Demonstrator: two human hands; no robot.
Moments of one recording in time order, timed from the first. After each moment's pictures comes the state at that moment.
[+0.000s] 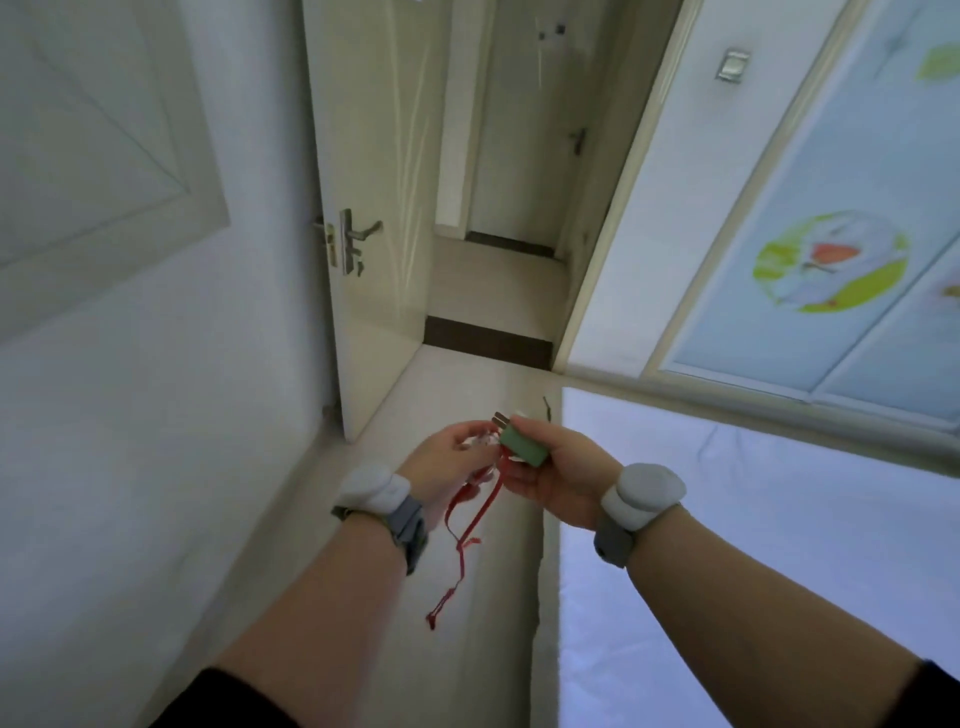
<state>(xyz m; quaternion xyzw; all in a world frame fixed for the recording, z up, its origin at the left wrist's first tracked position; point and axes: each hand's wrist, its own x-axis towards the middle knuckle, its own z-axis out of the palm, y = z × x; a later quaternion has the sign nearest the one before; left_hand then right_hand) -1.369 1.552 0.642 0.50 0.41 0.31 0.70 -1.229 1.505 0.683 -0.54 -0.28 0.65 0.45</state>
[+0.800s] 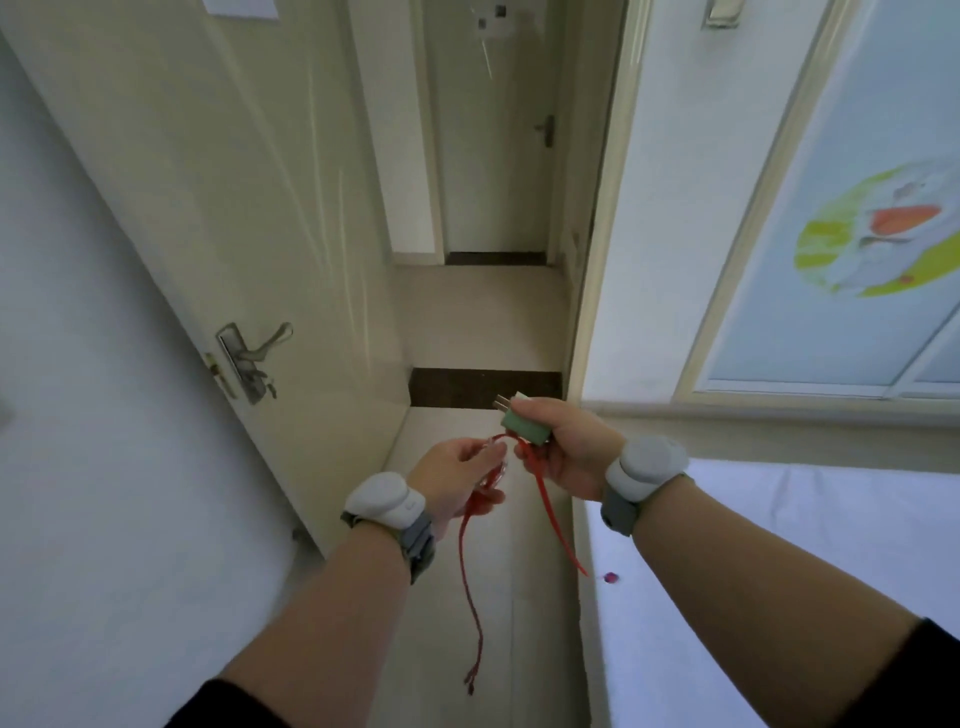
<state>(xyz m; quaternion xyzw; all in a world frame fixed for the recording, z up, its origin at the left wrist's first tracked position) -1.140 1.918 0.642 0.56 0.51 0.23 0.61 -0.990 1.877 0.682 -0.54 -0.25 0.63 0.50</state>
